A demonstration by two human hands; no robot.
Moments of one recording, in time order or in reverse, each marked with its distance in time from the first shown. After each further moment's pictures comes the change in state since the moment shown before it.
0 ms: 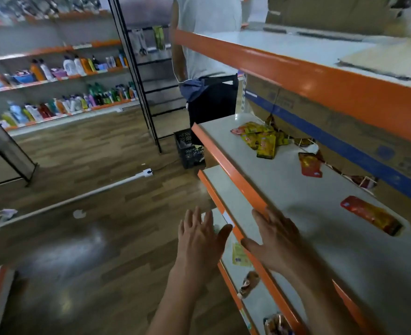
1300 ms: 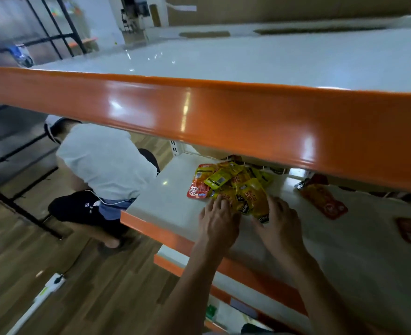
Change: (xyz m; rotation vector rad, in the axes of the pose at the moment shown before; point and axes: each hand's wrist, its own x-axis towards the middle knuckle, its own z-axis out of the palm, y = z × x) left_hand 0.463 0.043 0.040 -0.024 -0.085 0.779; right_hand 0.353 0.023 0.004 0.207 0.615 0.767
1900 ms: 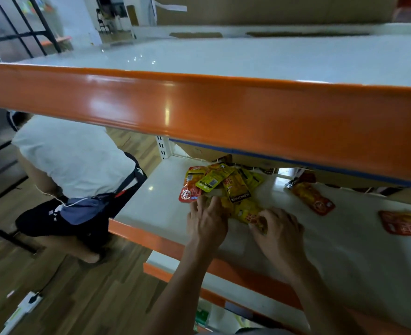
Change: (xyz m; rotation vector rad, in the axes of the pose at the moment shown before) left_hand 0.007 -0.015 -0.008 -0.004 0.002 -0.018; right_hand -0.017 0.003 0.002 -0.104 0.085 0.026
